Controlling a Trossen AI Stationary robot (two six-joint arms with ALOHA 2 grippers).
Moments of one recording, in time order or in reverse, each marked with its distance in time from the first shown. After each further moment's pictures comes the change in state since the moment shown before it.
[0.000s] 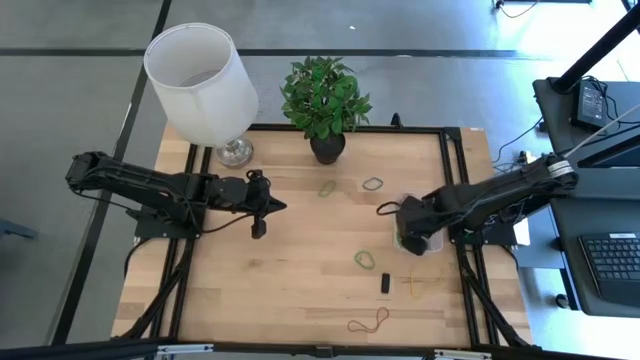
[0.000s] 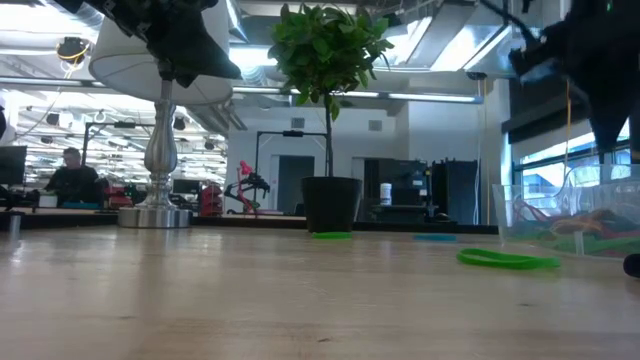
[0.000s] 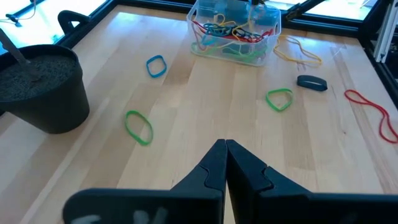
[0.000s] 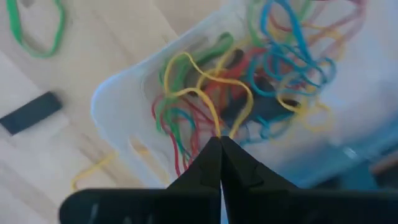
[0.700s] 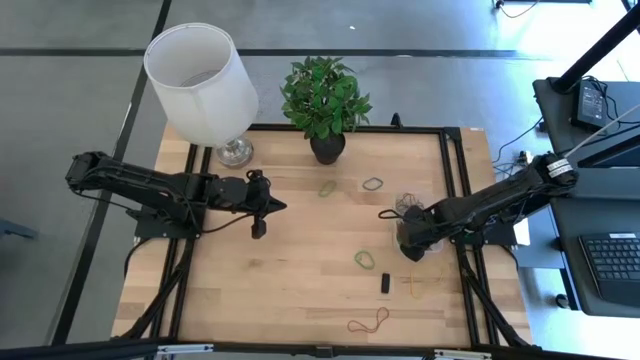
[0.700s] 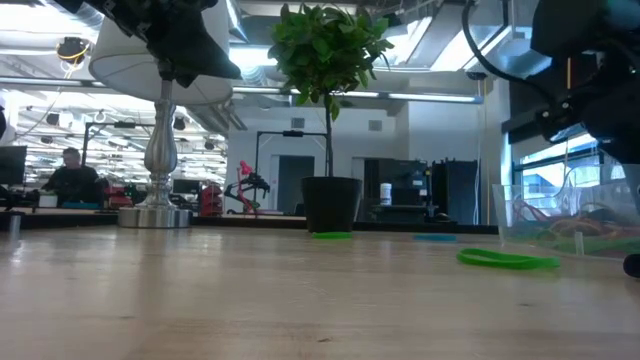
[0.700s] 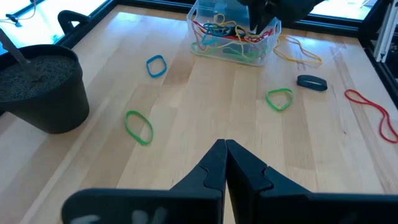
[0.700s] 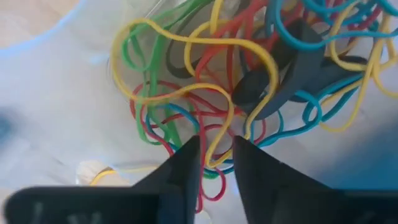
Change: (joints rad) left arm 0.000 0.000 0.000 0.000 0.000 0.000; right arm 0.066 -0.004 -0.286 0.291 -0.057 0.256
